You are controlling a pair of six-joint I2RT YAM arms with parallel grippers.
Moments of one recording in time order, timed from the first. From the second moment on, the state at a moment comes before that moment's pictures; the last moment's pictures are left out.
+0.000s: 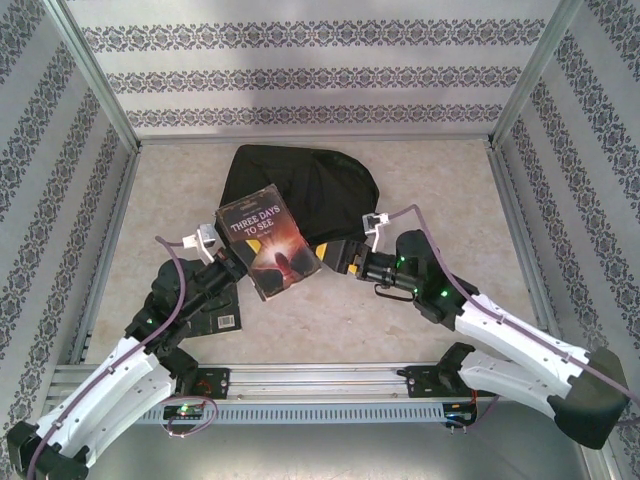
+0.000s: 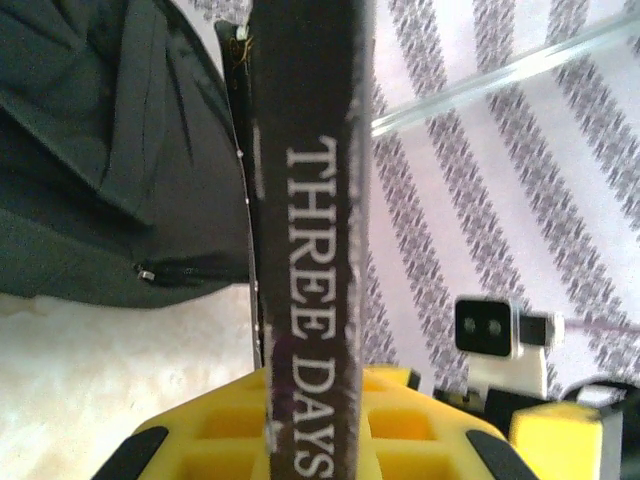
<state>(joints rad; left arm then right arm) -0.52 0.55 0.42 0.06 0.13 -1.14 0.76 0.91 0.61 0.10 -0.35 1.03</state>
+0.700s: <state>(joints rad) -0.84 1.08 0.75 0.54 -0.23 -1.14 0.84 0.78 0.54 0.32 -0.03 1.22</state>
